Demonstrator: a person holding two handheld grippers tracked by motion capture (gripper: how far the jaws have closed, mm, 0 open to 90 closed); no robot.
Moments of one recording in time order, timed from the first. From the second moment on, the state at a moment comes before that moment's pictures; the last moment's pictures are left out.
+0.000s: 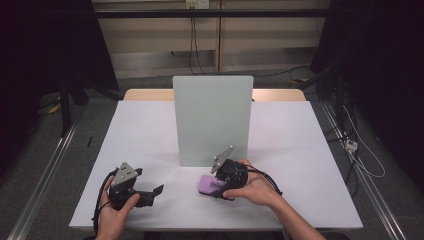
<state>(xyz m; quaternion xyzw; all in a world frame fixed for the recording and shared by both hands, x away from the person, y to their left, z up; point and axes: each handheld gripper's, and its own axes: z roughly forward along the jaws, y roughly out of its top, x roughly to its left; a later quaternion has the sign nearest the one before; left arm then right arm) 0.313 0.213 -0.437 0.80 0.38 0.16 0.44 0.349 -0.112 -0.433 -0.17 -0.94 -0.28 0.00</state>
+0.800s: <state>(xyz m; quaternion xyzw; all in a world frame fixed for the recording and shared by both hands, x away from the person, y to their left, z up) 0.312 0.215 -0.436 0.80 0.38 0.16 0.44 0.348 -0.110 -0.436 -0.18 -0.94 -0.28 -0.01</state>
